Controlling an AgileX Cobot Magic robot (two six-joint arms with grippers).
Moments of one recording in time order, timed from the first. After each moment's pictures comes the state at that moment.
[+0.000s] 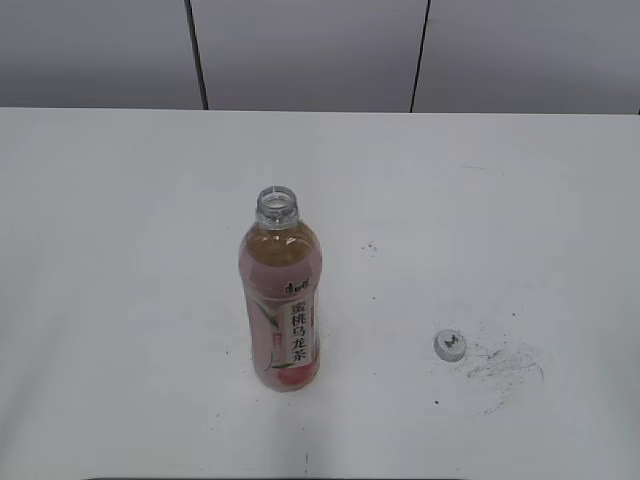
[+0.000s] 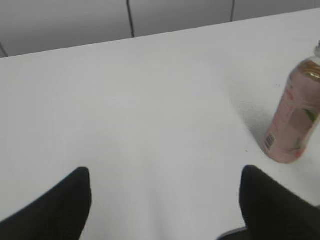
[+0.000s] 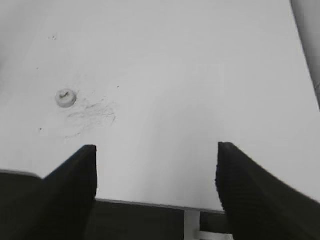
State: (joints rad) left arm -0.10 0.02 -0.56 -0.04 1.03 0.09; right arm 0.14 0.05 -0.51 -0.01 1.10 -0.11
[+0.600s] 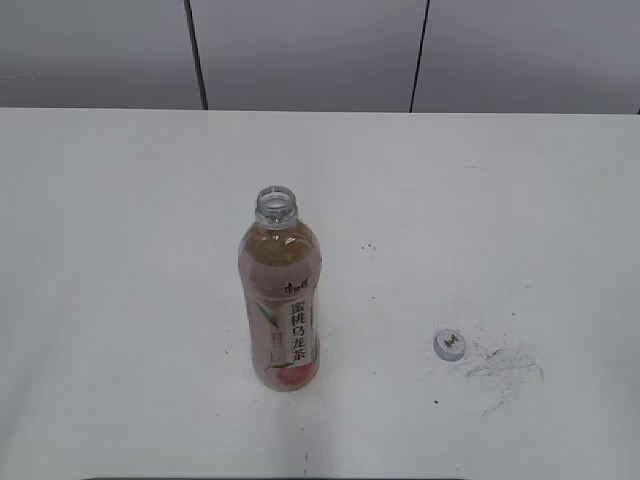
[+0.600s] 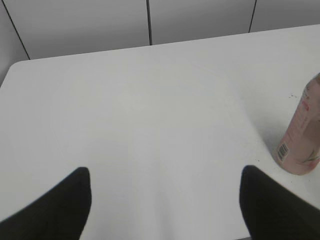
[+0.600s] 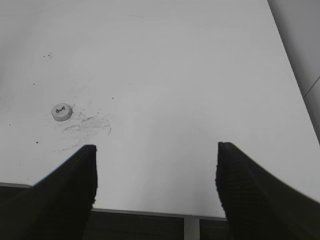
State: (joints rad) left arm -0.06 -0.01 -0.56 -0.04 1.03 0.09; right arm 0.11 -0.01 -0.51 -0.01 1.10 -0.11
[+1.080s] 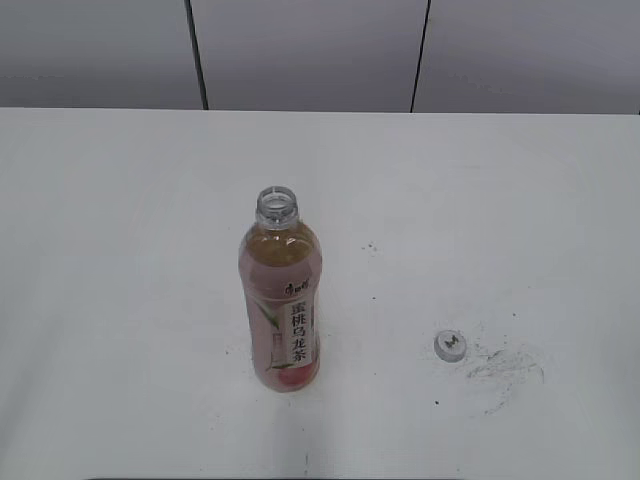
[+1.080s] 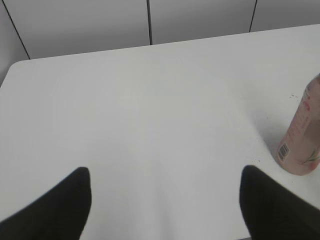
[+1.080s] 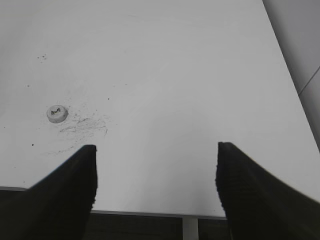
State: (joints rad) left arm -0.06 -0.01 -0.56 -0.04 1.03 0.09; right arm 0.09 -0.01 -0.51 -0.01 1.10 -0.11
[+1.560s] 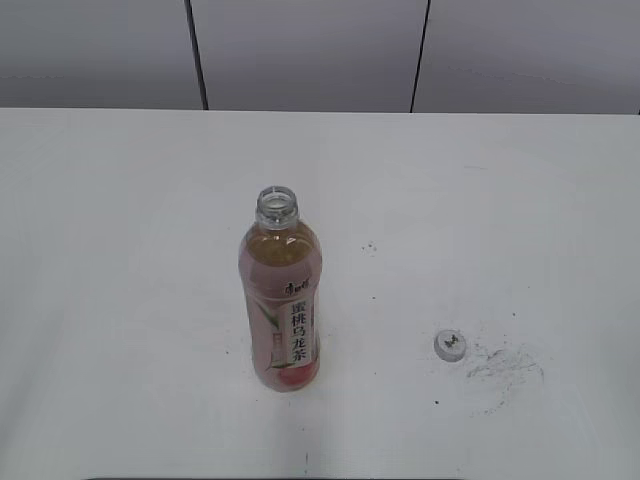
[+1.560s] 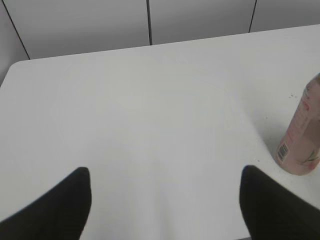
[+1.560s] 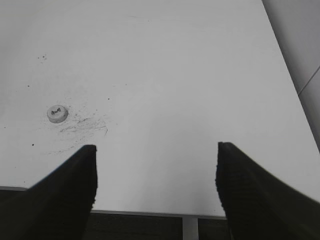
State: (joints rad) left arm -0.06 -0.01 -0.56 -0.04 1.03 0.09; right arm 0.09 -0.01 -0.51 -0.01 1.10 -0.11
